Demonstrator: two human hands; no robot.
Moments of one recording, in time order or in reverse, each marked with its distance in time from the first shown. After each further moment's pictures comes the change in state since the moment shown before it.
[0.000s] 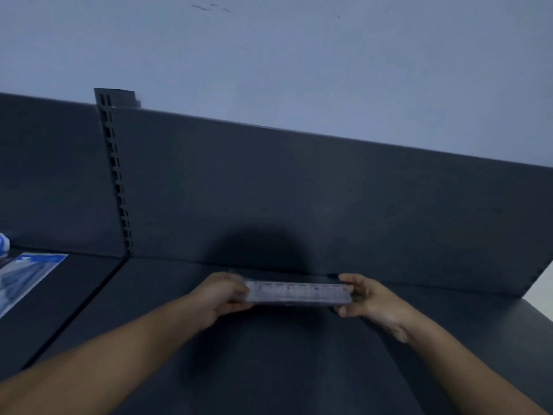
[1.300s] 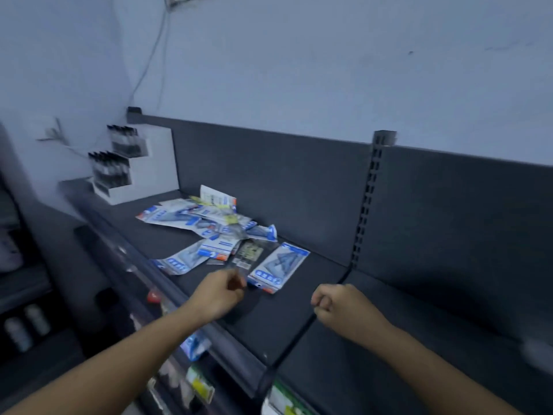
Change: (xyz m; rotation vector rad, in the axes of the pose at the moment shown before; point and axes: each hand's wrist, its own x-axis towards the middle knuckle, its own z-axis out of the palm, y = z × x) left_hand -0.176 -0.031 -0.308 0.840 0.713 0.249; right_hand 0.017 -0.118 0.346 -0.777 -0.344 -0.882
